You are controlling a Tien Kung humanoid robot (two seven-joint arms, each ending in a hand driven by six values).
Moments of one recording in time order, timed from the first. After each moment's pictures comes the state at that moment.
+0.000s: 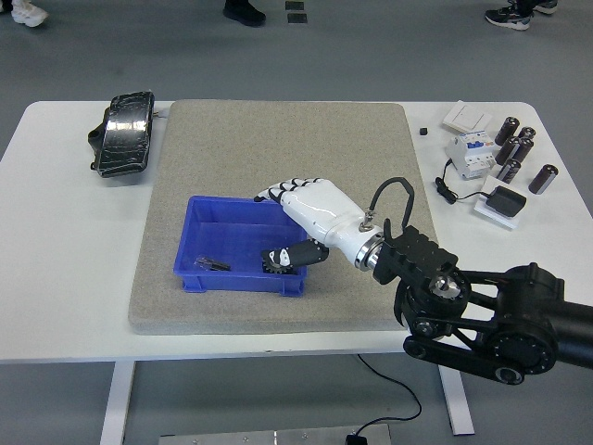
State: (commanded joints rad) left arm 0.02 0.30 -0.55 -0.35 0.43 0.32 0.26; right arm 0.79 -0.37 0.25 1.51 -1.89 -0.31 -0.38
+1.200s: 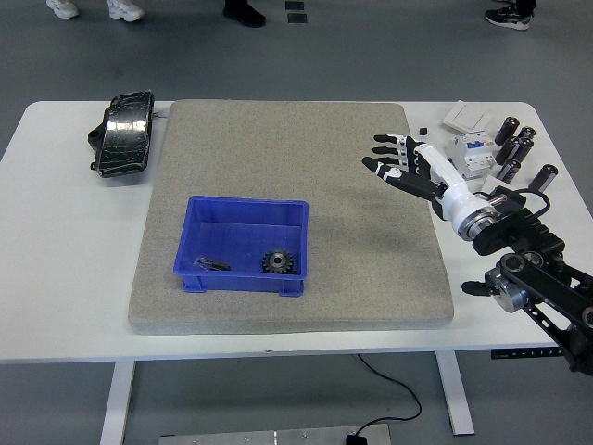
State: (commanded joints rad) left arm 0.03 0.29 -0.55 -0.35 0.42 0.33 0.26; right arm 0.47 -0.49 0.78 1.39 -0.87 -0.27 0.03
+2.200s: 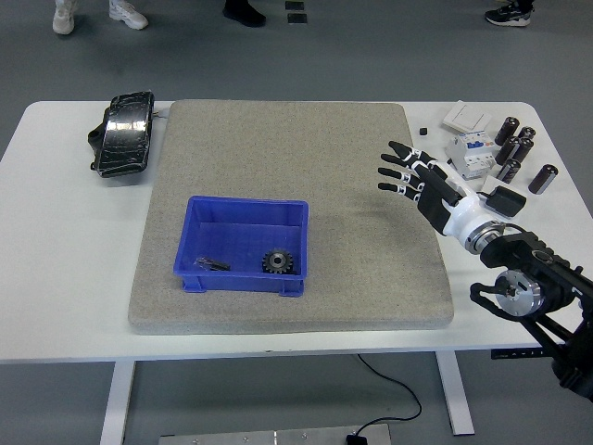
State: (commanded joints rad) left arm 0.03 0.29 -0.54 -0.35 0.42 0.32 0.26; right arm 0.39 -0.45 0.88 1.32 -0.41 -0.09 0.10
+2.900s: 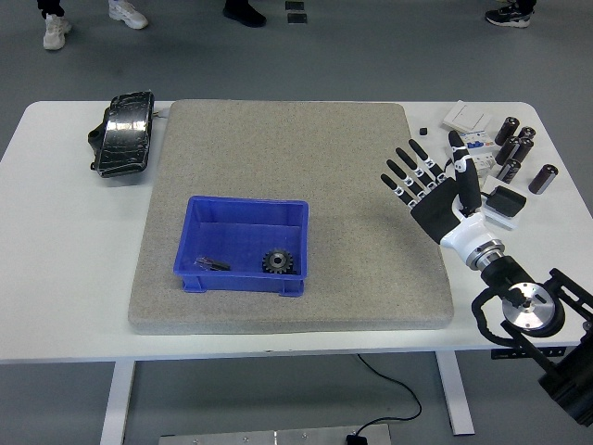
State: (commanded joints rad) left arm 0.04 0.29 -0.53 -0.35 0.41 0.32 0.26; right arm 0.28 -0.39 1.05 1.34 -0.08 0.02 0.12
